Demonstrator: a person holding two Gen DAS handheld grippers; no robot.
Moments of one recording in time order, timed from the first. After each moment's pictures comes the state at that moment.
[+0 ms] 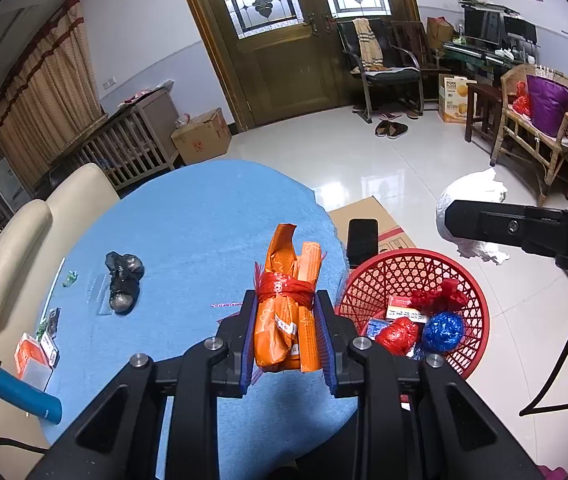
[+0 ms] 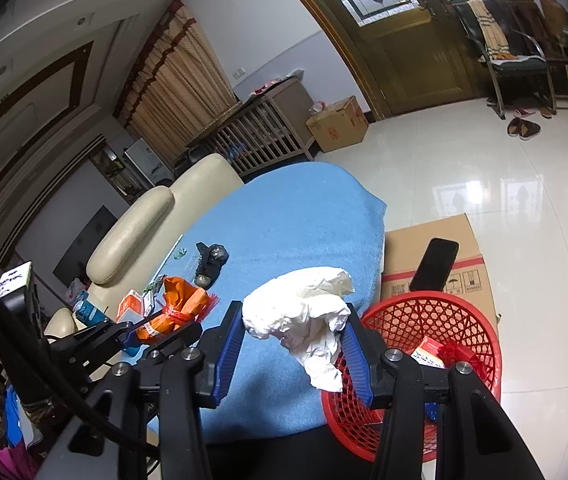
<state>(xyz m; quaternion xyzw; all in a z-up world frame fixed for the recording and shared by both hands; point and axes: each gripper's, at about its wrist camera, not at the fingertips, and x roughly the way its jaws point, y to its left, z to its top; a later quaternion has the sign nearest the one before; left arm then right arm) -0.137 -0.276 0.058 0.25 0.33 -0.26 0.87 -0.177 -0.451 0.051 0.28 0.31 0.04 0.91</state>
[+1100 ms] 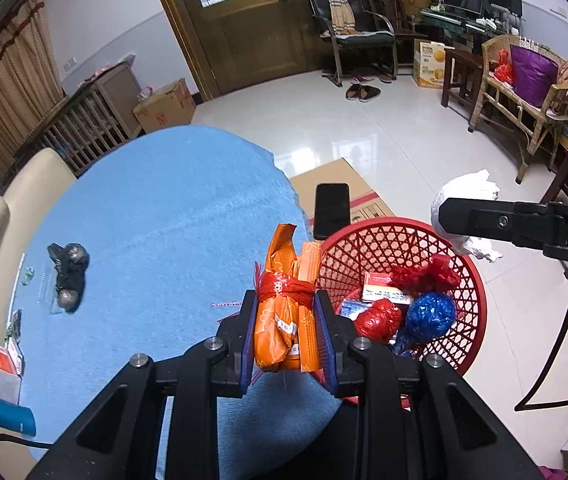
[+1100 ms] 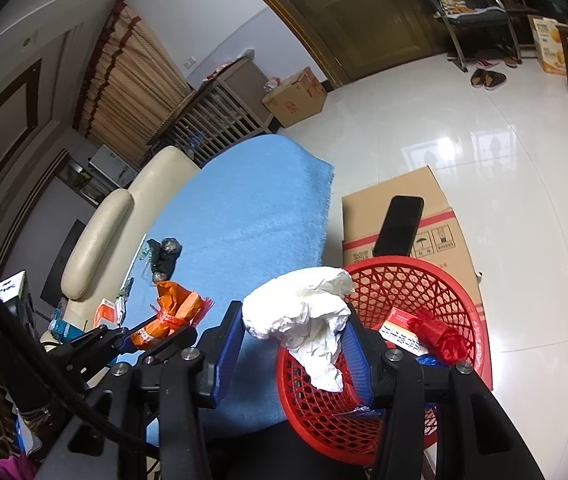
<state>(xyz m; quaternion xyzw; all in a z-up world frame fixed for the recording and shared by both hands) -0.111 -0.317 0.005 0.27 0.39 -0.29 0.83 -0.160 -0.496 -0.012 0.33 0.36 -0.01 0.87</state>
